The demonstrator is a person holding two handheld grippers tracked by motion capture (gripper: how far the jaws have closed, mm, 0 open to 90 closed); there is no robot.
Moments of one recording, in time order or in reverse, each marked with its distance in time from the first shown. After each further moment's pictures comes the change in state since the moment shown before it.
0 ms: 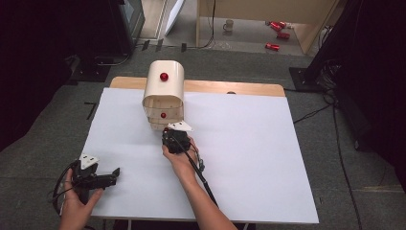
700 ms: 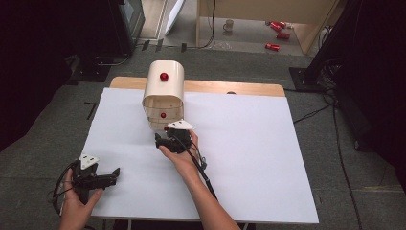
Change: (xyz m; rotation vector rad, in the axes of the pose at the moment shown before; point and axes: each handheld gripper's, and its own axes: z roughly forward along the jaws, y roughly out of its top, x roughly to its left) left arm 0.000 0.000 0.000 0.000 0.000 0.000; right arm -0.004 0.005 -0.004 0.006 0.084 -0.045
